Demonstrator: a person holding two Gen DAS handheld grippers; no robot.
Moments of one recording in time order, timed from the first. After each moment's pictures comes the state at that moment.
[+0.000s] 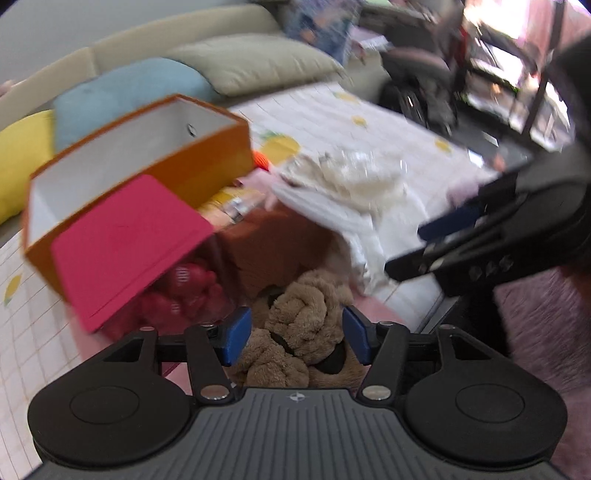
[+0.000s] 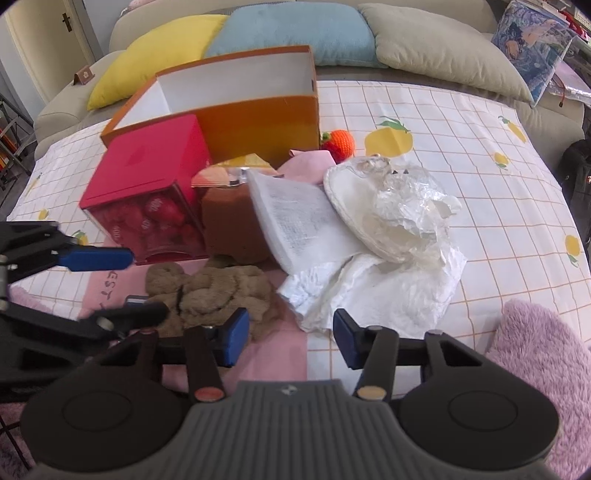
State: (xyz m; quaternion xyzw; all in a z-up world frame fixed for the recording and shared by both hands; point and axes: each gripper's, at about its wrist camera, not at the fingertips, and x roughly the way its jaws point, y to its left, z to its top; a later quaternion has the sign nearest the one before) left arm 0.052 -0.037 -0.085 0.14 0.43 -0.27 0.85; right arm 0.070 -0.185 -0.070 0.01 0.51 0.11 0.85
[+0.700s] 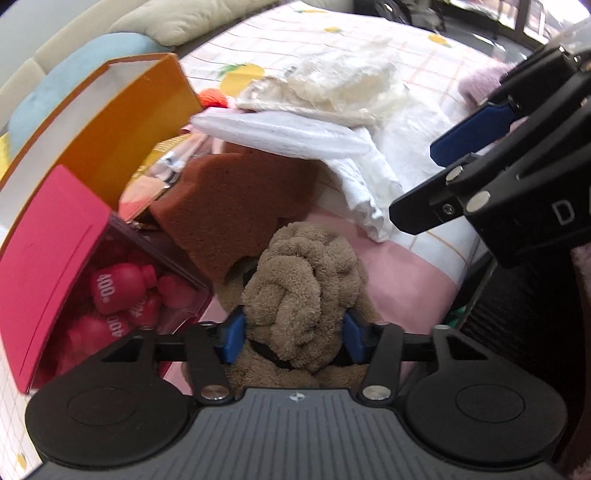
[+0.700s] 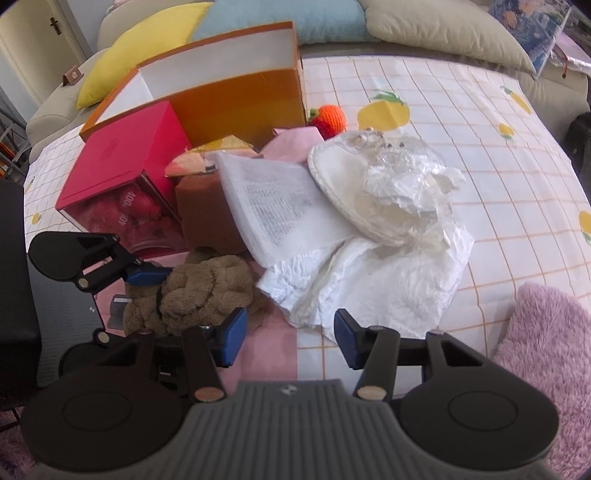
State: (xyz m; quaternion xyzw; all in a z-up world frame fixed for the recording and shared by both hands) left arm 0.071 -0.082 -0.143 0.26 0.48 -0.26 0.80; right arm 0.083 -0.197 -0.088 0.03 0.53 0.11 0.84
